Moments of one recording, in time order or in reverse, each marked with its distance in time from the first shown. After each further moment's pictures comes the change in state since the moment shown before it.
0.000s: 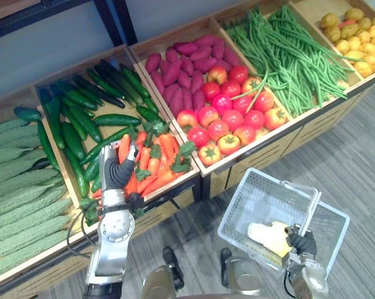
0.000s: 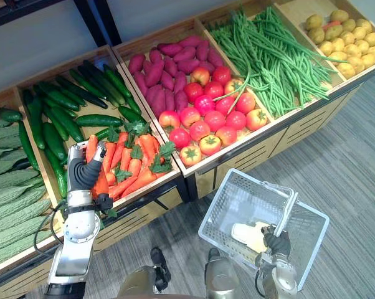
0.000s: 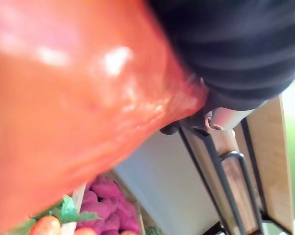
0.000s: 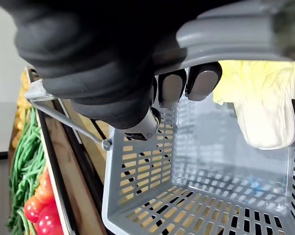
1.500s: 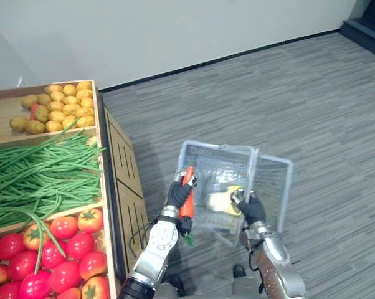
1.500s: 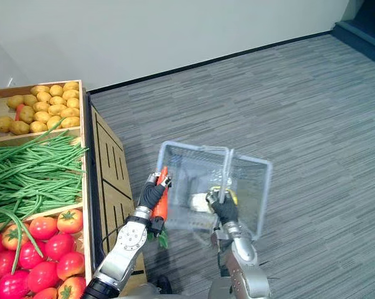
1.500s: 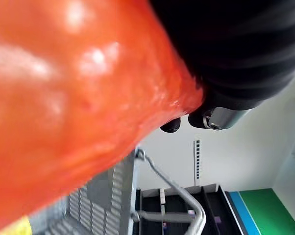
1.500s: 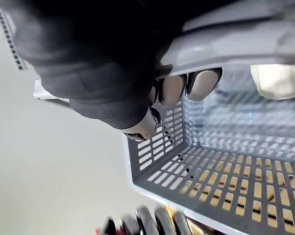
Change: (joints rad) left arm -0.183 -0.016 -0.378 0.480 -0.157 0.021 -0.095; right arm -0.067 -0.044 0.577 -0.232 0.145 0.088 0.108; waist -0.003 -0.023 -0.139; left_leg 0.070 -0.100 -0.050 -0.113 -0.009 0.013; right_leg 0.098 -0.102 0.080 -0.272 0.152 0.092
